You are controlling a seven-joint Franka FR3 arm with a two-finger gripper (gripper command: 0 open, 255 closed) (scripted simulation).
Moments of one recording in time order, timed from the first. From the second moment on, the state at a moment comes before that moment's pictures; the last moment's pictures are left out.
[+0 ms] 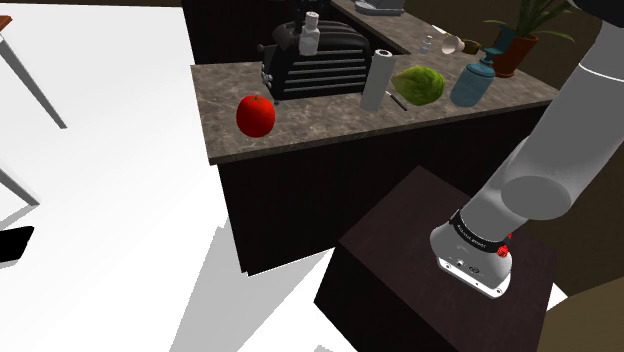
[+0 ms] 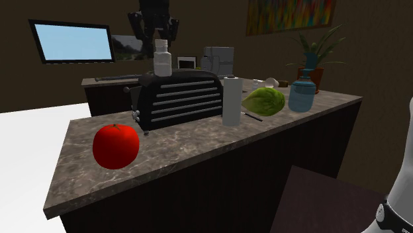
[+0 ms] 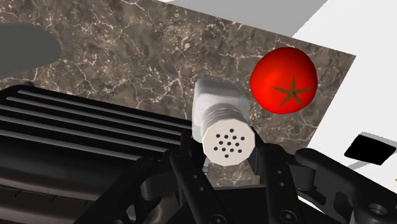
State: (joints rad) arm 0.05 0.13 0.12 -1.52 -0.07 1.73 0.30
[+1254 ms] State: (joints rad) arm 0.06 0.25 0.13 -1.08 -0.09 1.41 0.29
